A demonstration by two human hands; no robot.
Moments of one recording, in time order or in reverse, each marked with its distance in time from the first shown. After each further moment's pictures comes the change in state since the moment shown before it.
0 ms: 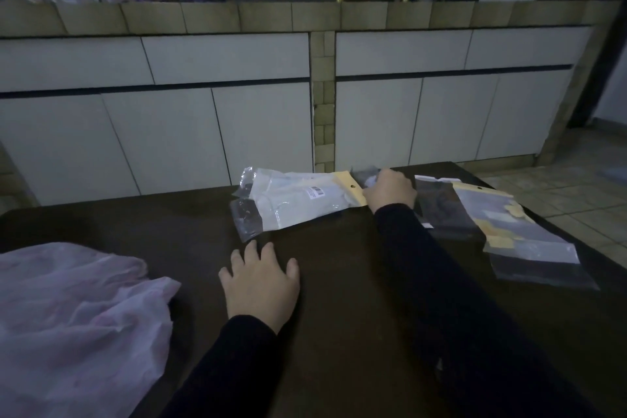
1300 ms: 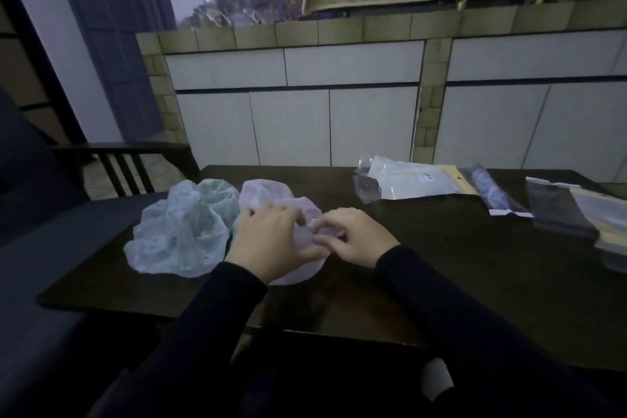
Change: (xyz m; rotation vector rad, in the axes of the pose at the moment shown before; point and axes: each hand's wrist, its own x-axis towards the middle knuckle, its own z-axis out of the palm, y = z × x) left_hand -0.112 -0.136 -0.131 0.232 0.211 0.188; right_hand -0.240 -0.103 -0.011 0.498 -0.435 -1.172
